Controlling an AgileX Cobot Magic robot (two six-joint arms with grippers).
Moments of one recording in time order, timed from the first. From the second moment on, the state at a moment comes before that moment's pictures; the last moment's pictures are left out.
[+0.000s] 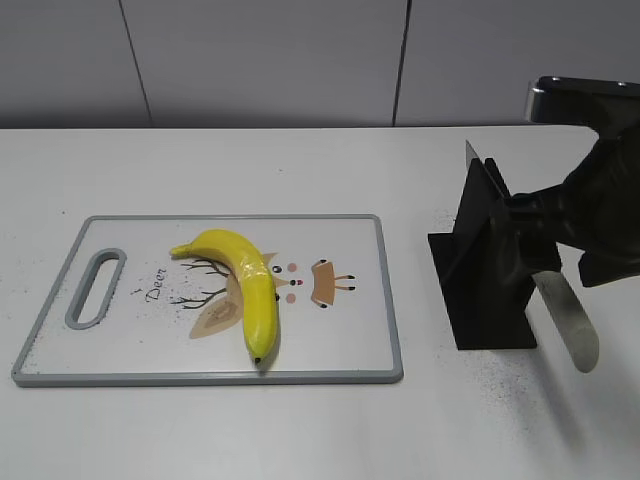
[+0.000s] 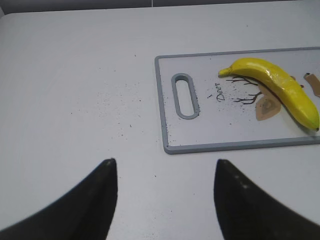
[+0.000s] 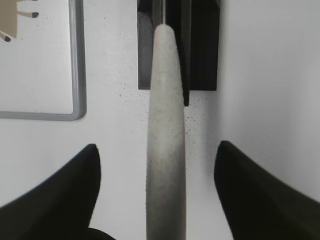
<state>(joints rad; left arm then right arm) -0.07 0.00 -0.48 -0.13 1.10 0.15 0.45 1.42 -0.91 -0.02 0.85 0.47</state>
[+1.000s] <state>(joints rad) -0.07 0.00 -0.48 -0.13 1.10 0.15 0.45 0.70 -0.64 -0.03 0.85 0.07</state>
